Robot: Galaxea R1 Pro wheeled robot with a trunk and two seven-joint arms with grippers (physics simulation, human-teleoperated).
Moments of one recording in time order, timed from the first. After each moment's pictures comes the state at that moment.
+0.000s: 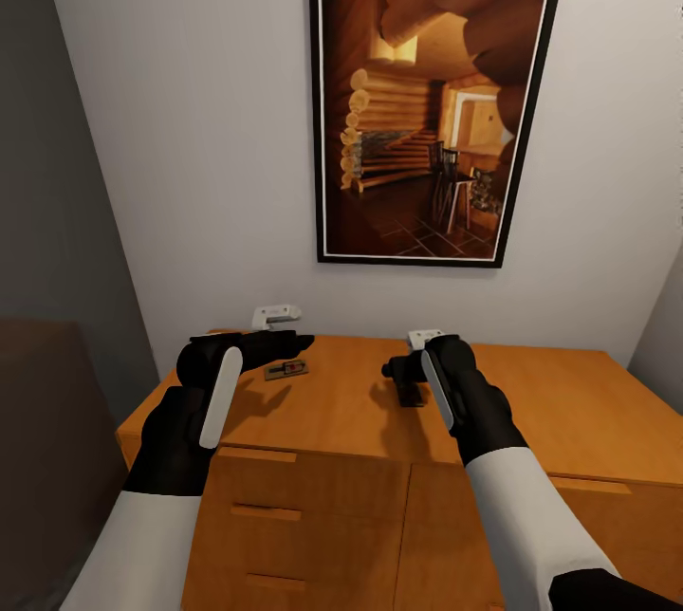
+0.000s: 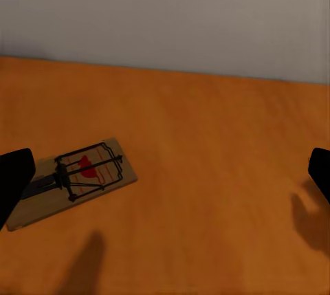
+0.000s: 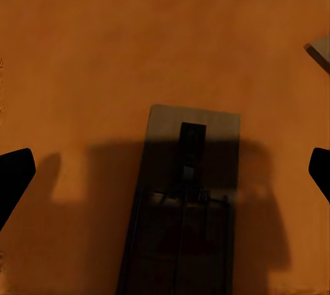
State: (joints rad) left arm -0.70 -0.15 -0.06 -1.44 0.17 1.02 -0.03; right arm -0.82 0.15 0.05 -1.06 0.08 1.04 0.04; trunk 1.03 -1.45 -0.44
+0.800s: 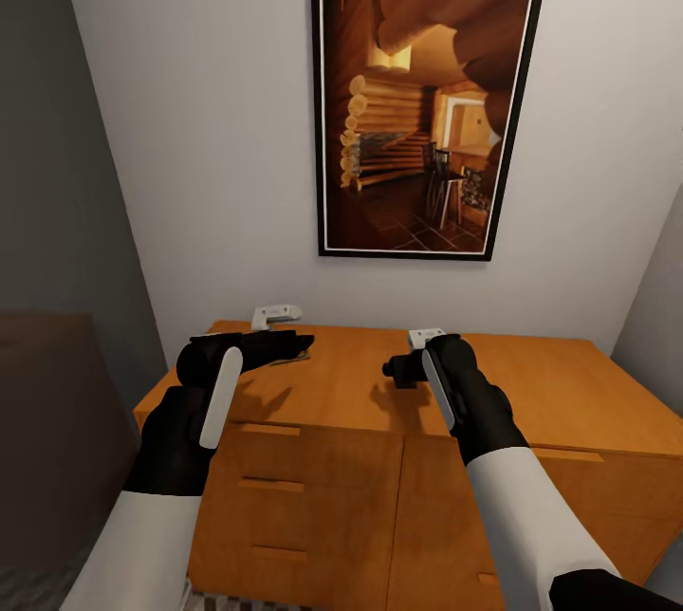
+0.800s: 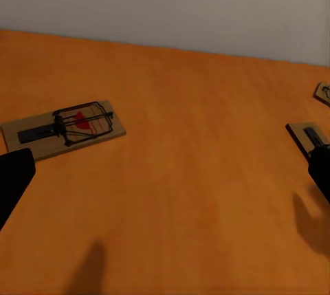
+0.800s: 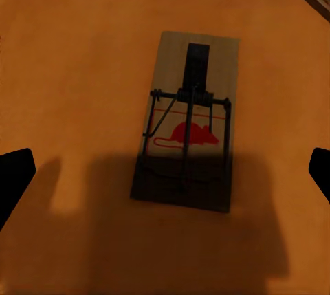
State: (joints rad) left arm -0.70 -0.15 -0.06 -1.44 0.17 1.02 -0.03; right arm -0.82 0.15 0.05 -1.06 0.08 1.04 0.04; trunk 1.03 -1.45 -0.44
